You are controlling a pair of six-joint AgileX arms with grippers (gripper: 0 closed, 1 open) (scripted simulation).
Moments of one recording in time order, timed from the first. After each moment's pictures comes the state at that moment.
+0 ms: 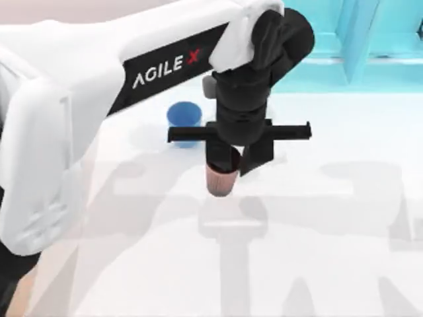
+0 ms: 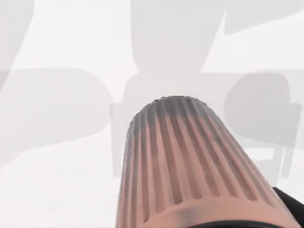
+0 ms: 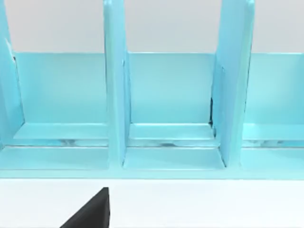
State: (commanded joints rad) left arm -0.75 2.27 2.00 -1.29 0.00 -0.73; right arm 0.00 0.00 0.00 0.00 0.00 0.00
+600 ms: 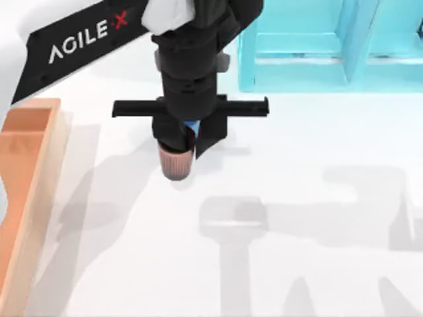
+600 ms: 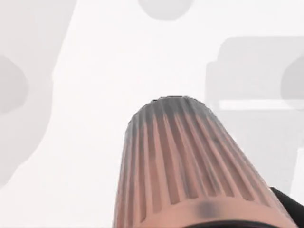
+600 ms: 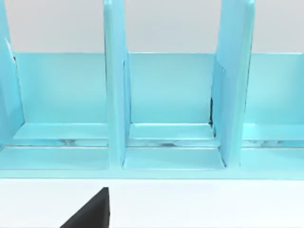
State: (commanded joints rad) left arm -0.67 2.09 1.92 -1.40 0.00 -0.63; right arm 0.00 0.00 0.00 0.00 0.00 0.00
